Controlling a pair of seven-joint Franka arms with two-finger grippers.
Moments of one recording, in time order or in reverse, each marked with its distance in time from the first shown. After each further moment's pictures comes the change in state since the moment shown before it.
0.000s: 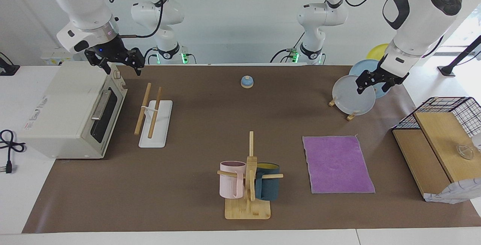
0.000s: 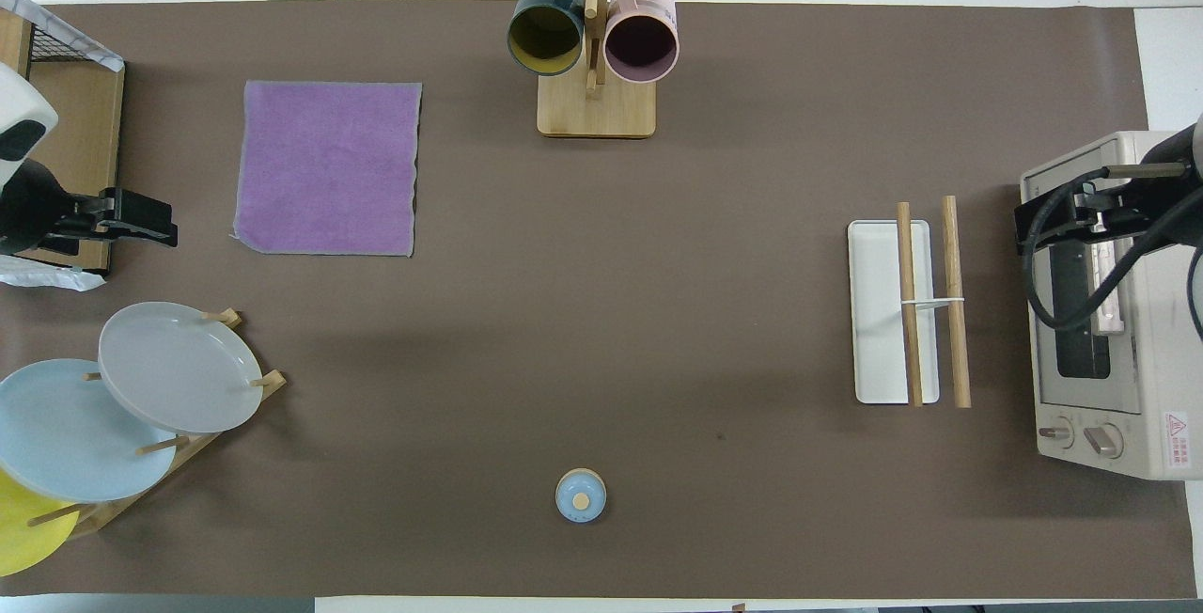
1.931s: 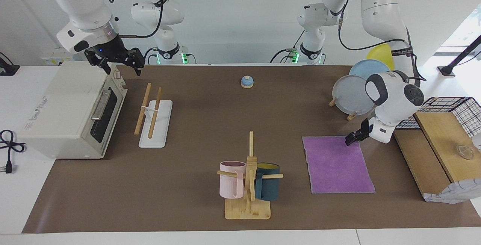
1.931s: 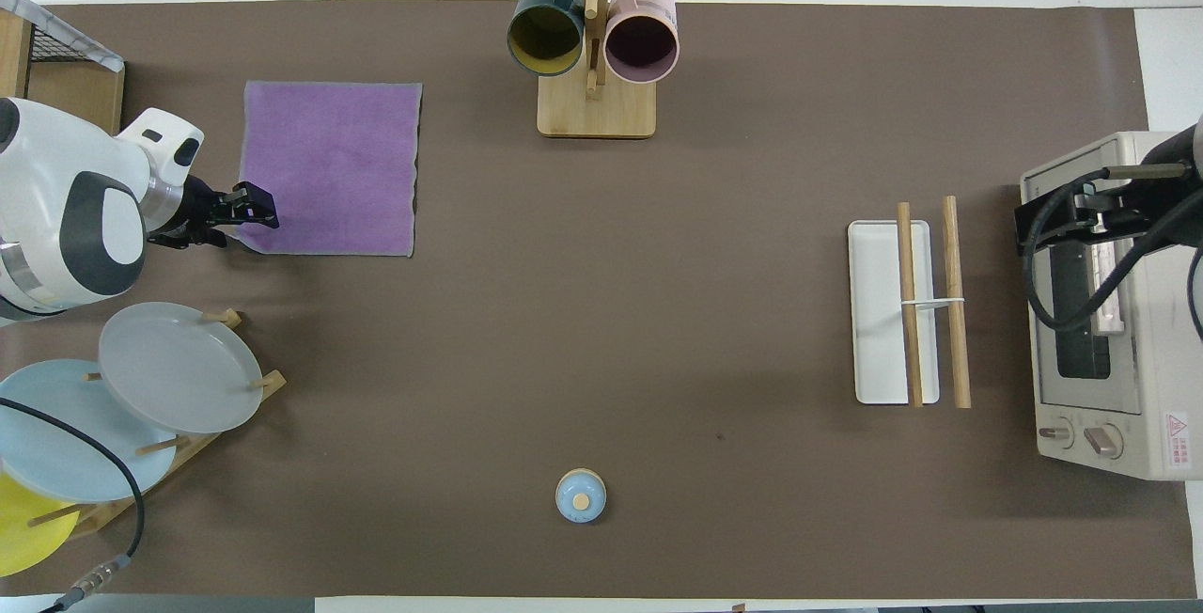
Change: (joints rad) left arm 0.065 0.399 -0.009 -0.069 -0.138 0.440 -0.077; right arm 0.000 0.000 0.000 0.000 0.000 0.000 0.000
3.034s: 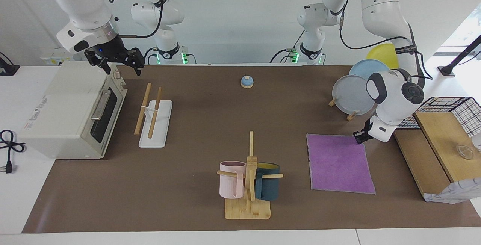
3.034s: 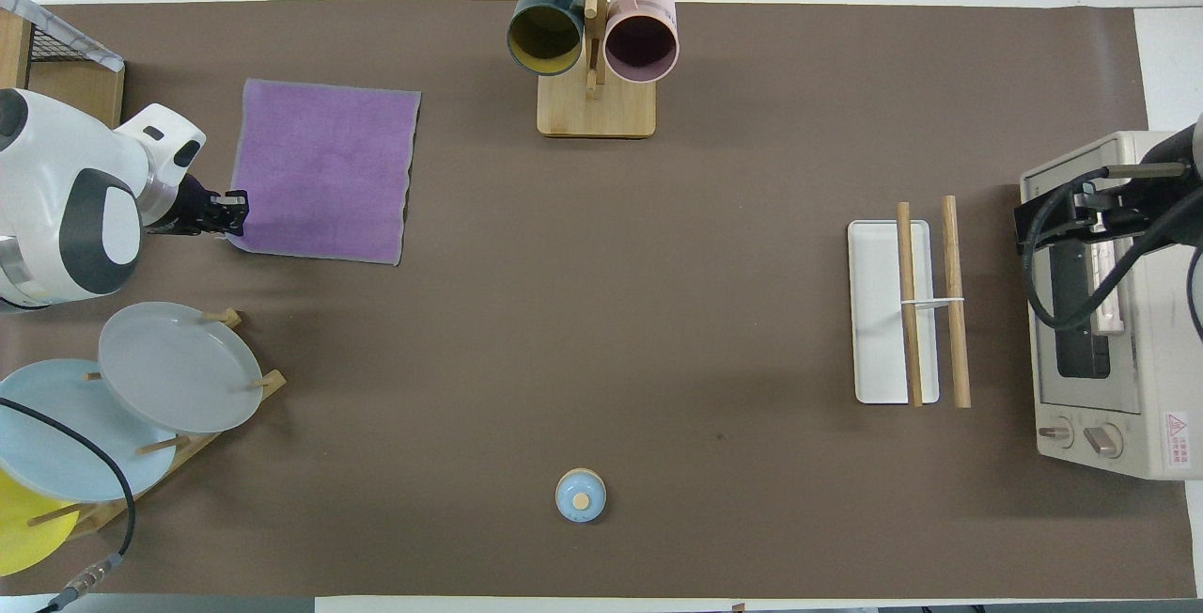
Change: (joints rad) left arm -0.007 -0.018 -0.003 0.023 0.142 -0.001 0.071; right arm 0.000 0.000 0.000 0.000 0.000 0.000 0.000
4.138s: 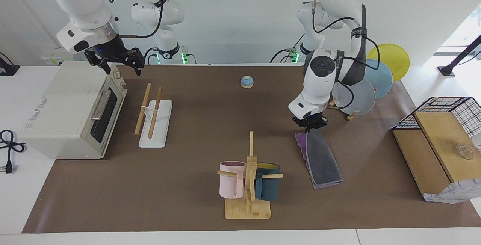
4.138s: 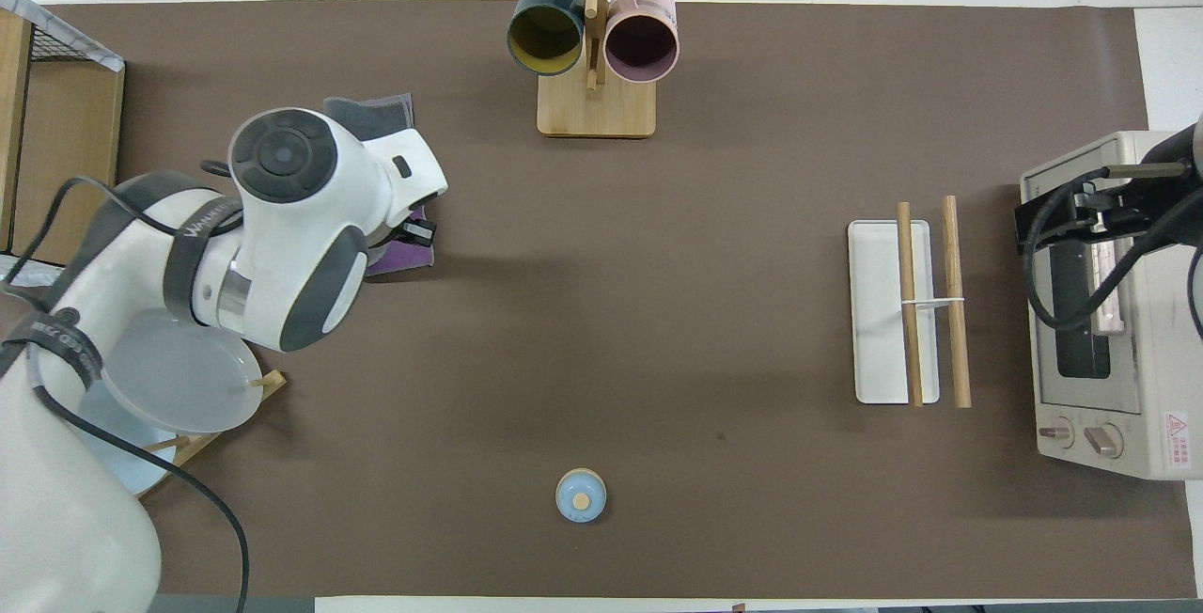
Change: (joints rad) left arm -0.454 -0.118 -0.008 -0.094 0.179 -0.001 -0.159; right arm 0.000 0.000 0.000 0.000 0.000 0.000 0.000
